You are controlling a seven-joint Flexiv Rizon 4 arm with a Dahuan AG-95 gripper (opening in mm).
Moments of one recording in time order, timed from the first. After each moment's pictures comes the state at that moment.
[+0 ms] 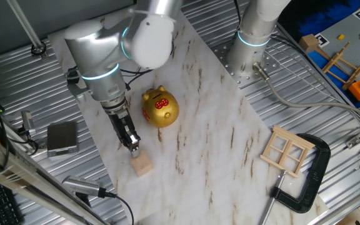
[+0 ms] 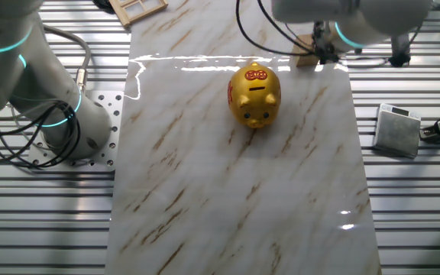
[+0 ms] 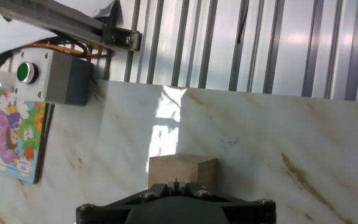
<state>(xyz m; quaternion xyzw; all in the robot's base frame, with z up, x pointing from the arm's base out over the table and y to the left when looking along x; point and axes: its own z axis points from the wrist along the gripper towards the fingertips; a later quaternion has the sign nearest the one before) 0.599 0.199 0.095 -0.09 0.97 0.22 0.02</state>
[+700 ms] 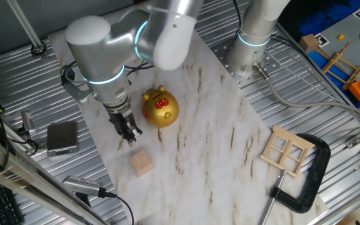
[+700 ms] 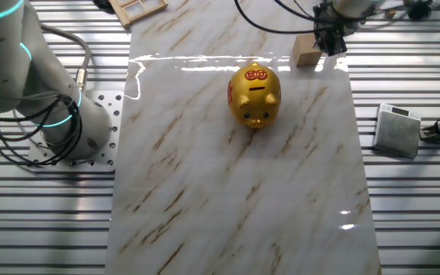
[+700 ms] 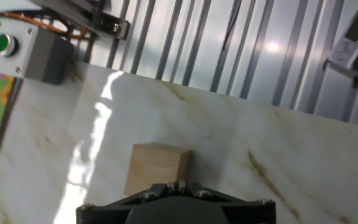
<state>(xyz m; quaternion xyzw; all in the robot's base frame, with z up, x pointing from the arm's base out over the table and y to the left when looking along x) 0.591 0.165 0.120 -0.16 0.98 0.10 0.02</state>
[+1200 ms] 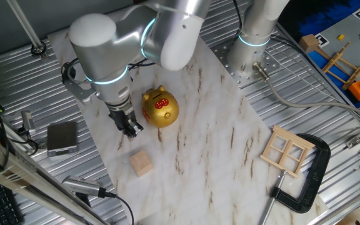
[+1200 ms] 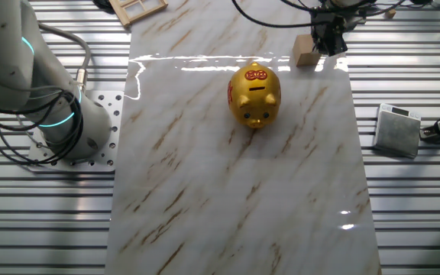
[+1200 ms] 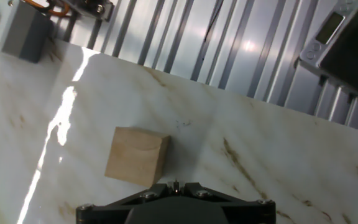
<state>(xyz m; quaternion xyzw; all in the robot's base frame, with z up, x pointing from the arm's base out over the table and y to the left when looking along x) 0.589 0.159 0.124 -0.15 0.99 0.07 0.01</state>
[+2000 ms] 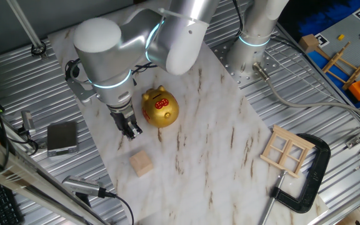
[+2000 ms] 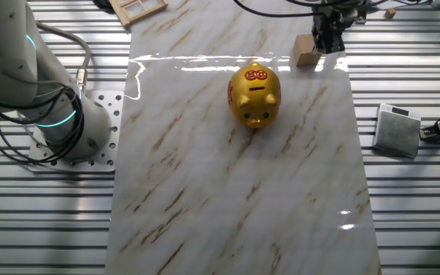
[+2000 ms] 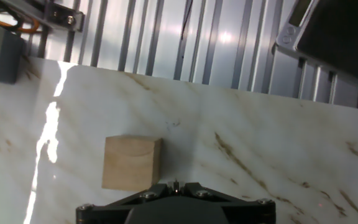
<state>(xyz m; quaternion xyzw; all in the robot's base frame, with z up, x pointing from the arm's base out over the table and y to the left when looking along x) 0.590 0.159 0.123 -0.10 0.99 0.06 0.01</state>
